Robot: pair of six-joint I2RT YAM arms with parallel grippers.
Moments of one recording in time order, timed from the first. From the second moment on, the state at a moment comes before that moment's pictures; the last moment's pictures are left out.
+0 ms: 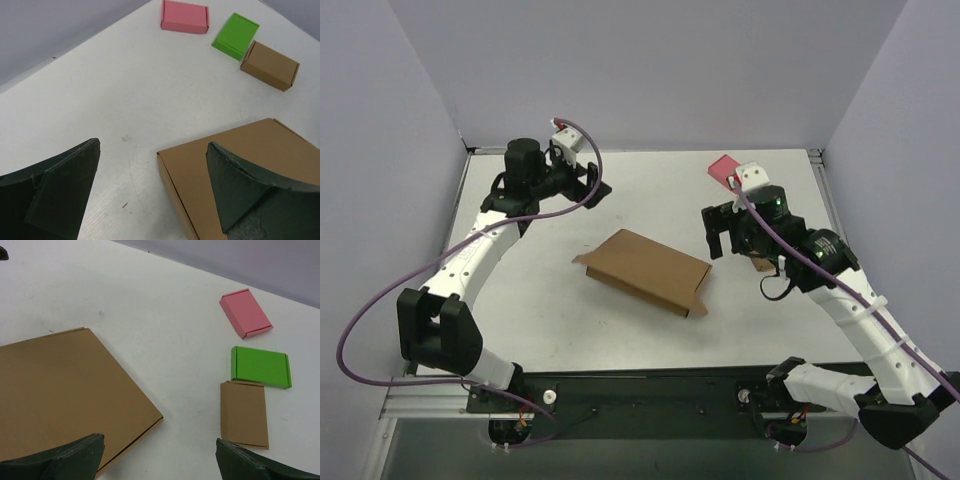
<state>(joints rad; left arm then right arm) -0.26 1.50 1.32 -0.13 0.52 0.03 0.59 1.11 1.32 -0.83 0.24 0.06</state>
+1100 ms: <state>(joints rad) 0.03 1.50 1.15 0.02 0.56 -0.44 1.54 1.73 1.15 -0.54 0.72 0.14</state>
